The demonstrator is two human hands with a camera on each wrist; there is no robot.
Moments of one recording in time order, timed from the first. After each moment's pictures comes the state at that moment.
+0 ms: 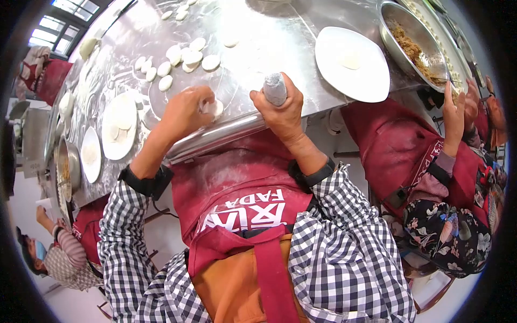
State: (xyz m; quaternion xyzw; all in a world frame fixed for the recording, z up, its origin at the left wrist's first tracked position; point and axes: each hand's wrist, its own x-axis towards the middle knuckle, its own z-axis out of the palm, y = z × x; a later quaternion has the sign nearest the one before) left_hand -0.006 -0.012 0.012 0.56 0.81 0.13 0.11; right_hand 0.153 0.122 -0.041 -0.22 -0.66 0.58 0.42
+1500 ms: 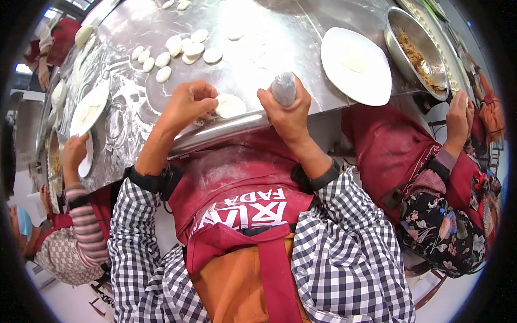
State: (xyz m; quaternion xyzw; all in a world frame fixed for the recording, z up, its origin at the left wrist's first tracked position) left_hand -0.005 -0.016 -0.011 0.38 0.80 0.36 0.30; right_hand 0.163 0.118 -0.047 -0.23 -0.64 0.61 0.41
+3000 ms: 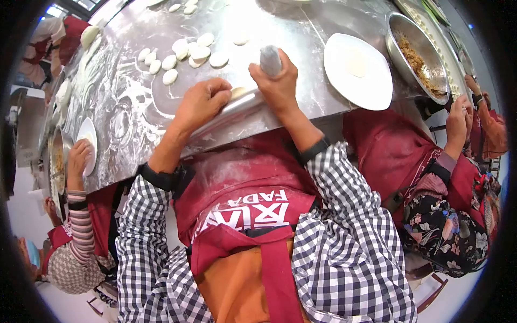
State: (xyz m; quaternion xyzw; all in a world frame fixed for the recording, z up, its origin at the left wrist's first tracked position) left_hand 0.007 -0.004 -0.004 0.44 0.82 0.32 0.18; right_hand 0.107 0.140 -0.046 -0.21 -0.67 0.55 0.46
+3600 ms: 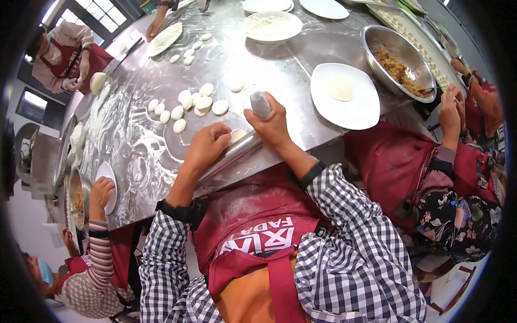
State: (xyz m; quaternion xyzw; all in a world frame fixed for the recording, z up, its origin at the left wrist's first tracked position) left_hand -0.001 -0.005 0.000 0.43 0.83 0.31 0.19; right_hand 0.106 0.138 -0.036 -0.19 -0.67 0.56 0.45
